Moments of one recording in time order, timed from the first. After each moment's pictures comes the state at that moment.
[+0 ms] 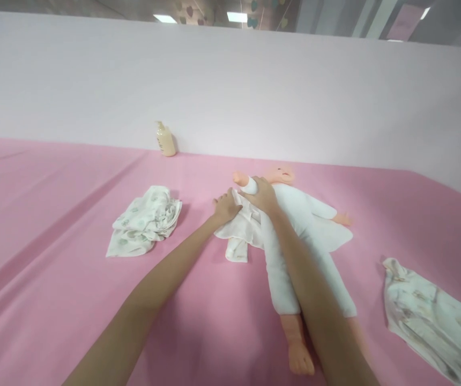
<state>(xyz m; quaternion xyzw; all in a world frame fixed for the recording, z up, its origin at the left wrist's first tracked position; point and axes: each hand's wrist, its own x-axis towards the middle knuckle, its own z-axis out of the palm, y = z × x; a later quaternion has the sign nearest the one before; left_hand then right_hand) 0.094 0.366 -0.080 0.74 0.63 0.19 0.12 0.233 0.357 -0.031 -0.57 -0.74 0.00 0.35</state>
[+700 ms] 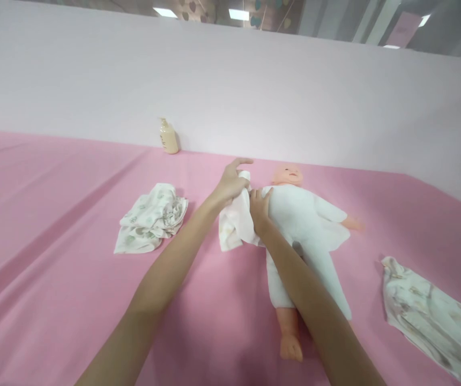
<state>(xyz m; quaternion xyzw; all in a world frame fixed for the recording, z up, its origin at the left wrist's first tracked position) 0.080 0.330 0.032 0.67 0.46 0.44 0.38 0.191 0.333 -0.064 -0.63 -0.74 -0.15 0.17</state>
